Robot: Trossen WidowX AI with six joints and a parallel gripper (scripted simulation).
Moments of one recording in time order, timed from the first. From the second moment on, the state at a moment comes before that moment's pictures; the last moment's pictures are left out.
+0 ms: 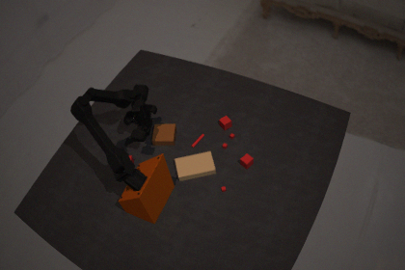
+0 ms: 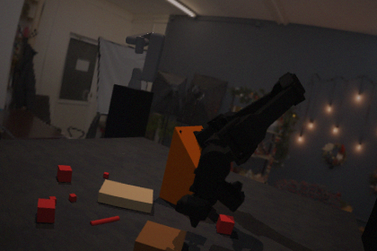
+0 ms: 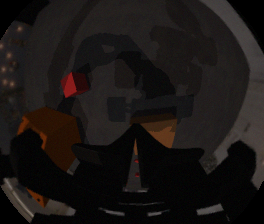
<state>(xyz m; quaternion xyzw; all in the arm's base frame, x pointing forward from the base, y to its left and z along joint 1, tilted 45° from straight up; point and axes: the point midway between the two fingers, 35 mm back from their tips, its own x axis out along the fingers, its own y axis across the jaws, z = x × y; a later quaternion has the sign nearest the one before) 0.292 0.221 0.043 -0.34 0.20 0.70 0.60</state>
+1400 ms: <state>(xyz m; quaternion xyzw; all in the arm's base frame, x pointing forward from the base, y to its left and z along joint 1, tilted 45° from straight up) 0.288 0.260 0.008 -0.39 0.13 0.71 0.57</state>
